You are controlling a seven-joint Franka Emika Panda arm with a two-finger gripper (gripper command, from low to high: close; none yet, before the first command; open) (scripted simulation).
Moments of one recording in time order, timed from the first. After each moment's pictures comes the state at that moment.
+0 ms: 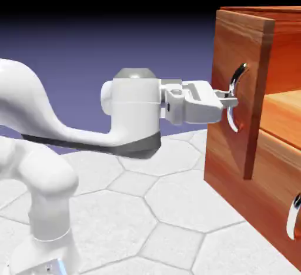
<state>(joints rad) 0.25 -1.02 -0.69 -2.62 -2.46 2.73 2.69</state>
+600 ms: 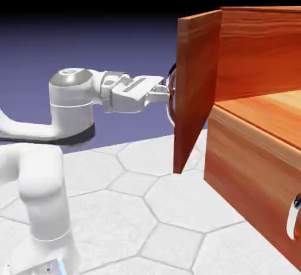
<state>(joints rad) -0.12 -1.44 -0.14 -3.00 -1.70 2.54 2.35</state>
